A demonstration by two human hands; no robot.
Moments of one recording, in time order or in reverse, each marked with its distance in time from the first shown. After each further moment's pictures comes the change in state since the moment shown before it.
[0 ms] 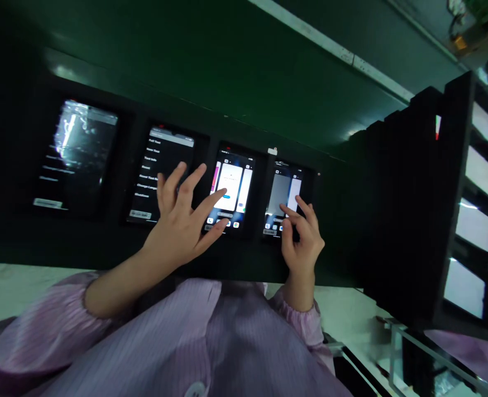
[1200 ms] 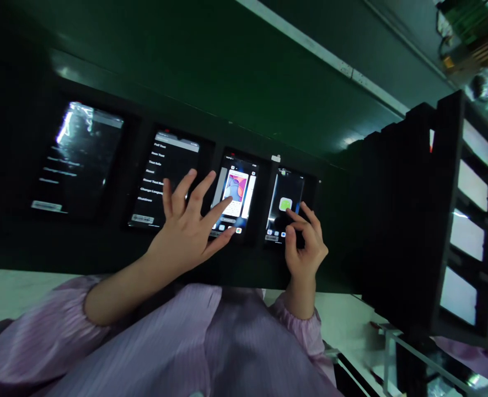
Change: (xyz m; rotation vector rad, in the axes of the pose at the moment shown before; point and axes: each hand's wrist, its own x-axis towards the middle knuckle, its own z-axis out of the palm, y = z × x) left_hand 0.001 0.002 0.003 0.084 -0.035 0.032; right_hand 0.004 -0.003 -0.003 0.009 0.021 0.022
